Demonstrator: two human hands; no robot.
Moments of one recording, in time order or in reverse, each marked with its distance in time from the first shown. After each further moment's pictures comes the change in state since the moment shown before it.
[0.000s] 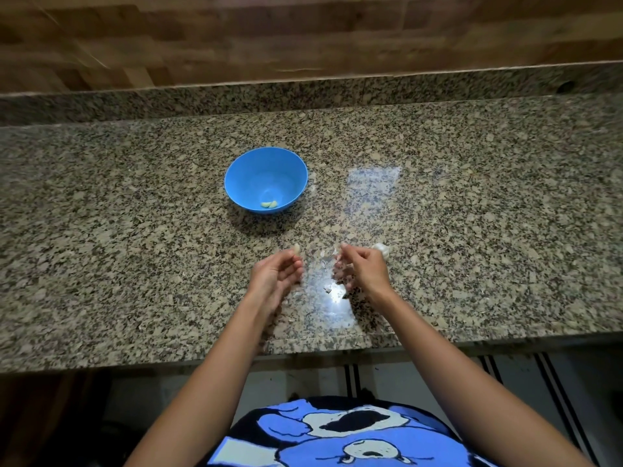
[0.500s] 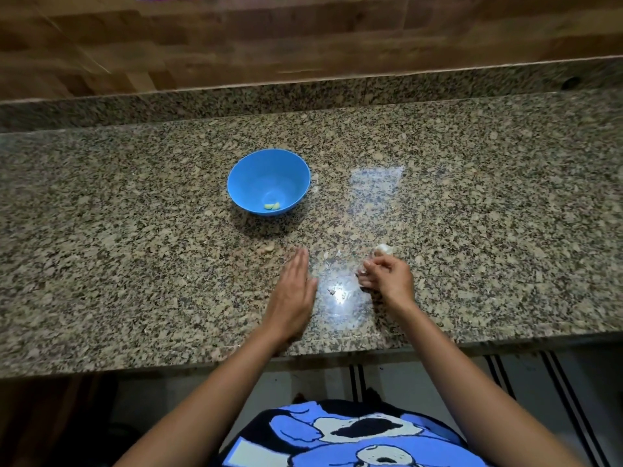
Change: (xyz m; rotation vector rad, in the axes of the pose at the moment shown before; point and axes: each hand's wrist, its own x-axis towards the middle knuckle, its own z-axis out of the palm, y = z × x) left_hand 0.004 -0.050 -0.012 1.441 -0.121 0.745; right_hand -0.004 0.015 -0.024 -0.005 0.203 0.073
